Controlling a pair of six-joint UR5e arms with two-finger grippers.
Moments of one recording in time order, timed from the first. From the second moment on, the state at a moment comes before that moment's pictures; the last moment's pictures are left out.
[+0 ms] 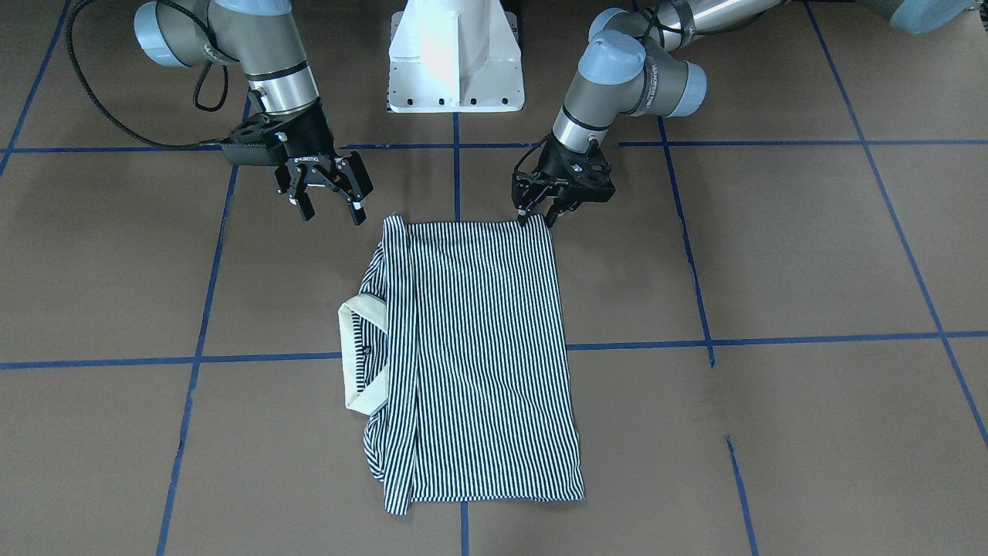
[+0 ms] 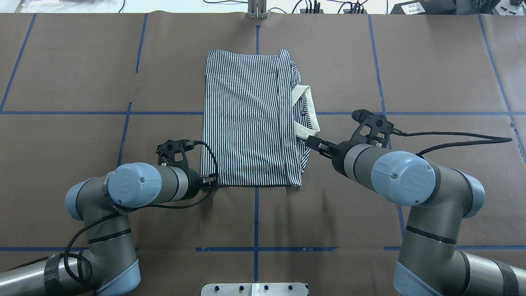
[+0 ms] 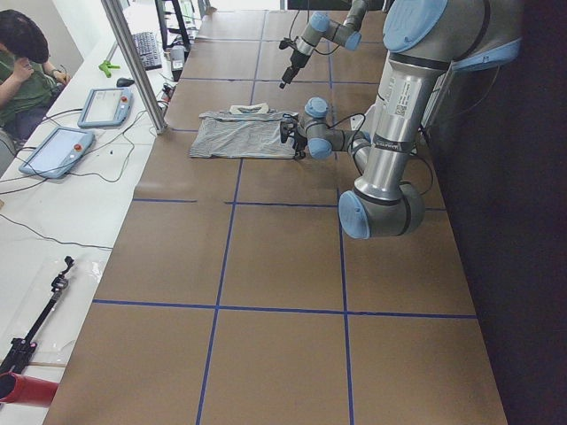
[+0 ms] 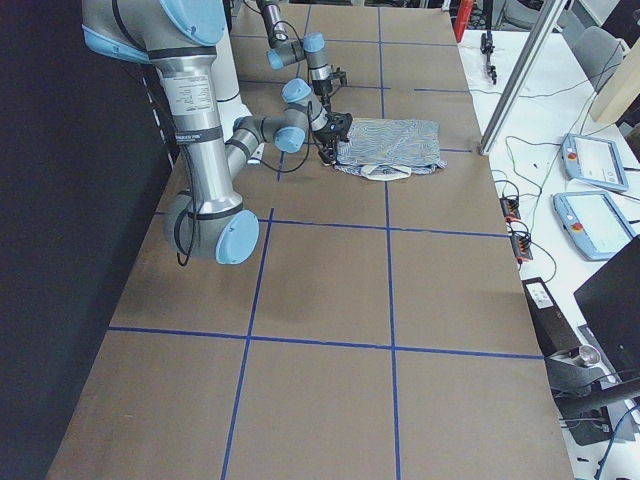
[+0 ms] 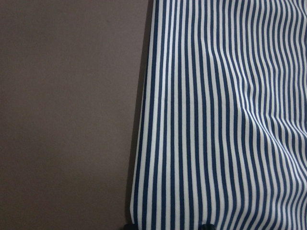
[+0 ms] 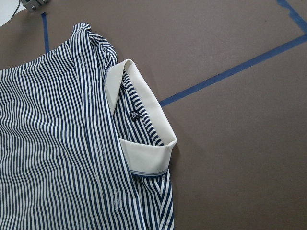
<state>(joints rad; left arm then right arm) -0.37 -1.96 -1.71 -2.12 -1.65 -1.50 0.42 -1.29 1.98 -1.24 1.42 1.68</state>
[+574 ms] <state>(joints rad) -0.37 -1.97 -1.71 -2.12 -1.64 -1.51 0.41 -1.29 1.98 -1.24 1.42 1.68</state>
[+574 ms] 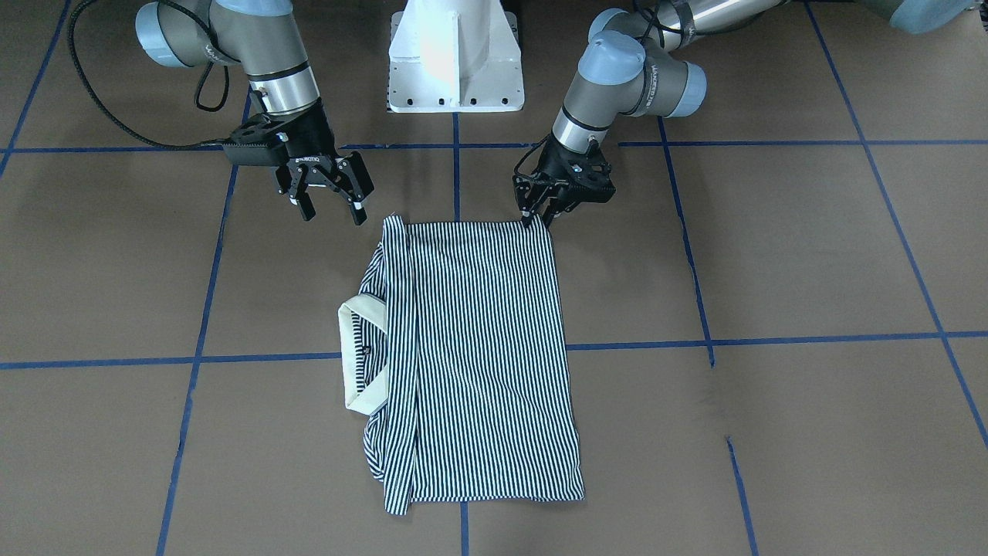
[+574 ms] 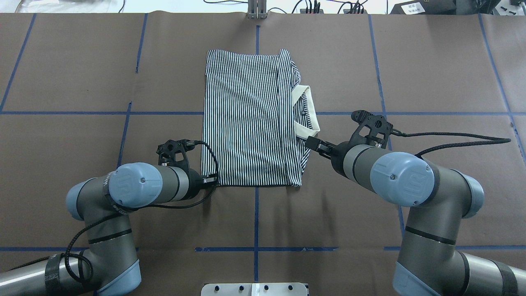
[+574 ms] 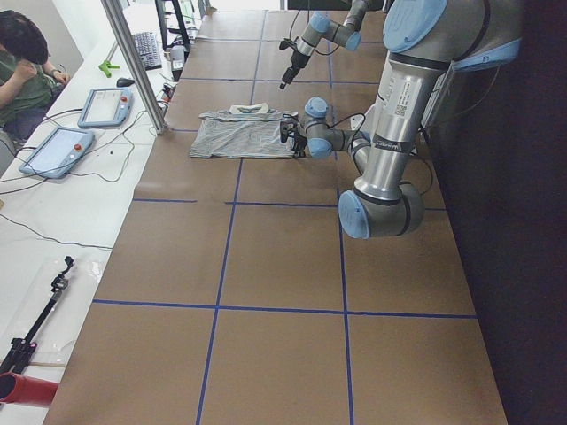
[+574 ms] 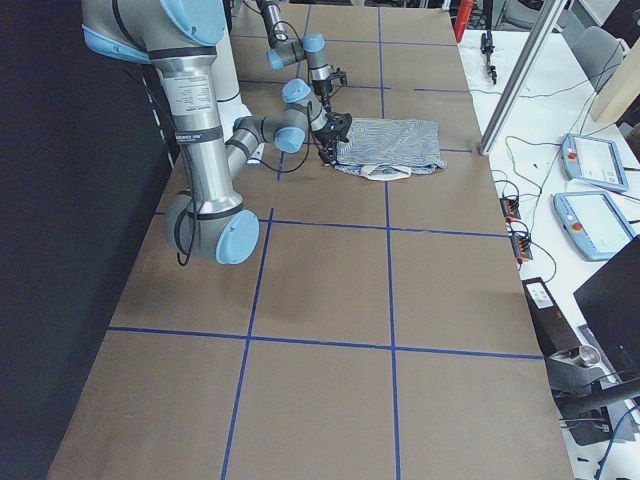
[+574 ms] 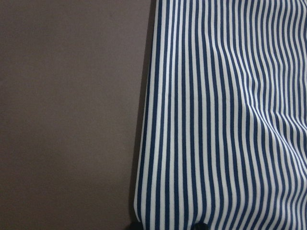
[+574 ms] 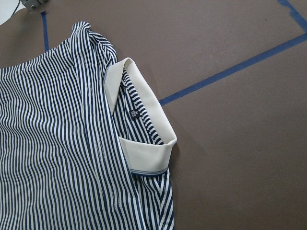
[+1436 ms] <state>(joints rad) -0.37 -1.97 -1.72 -2.12 -1.64 -1.51 0.37 -1.20 1.91 -1.31 1.40 1.84</state>
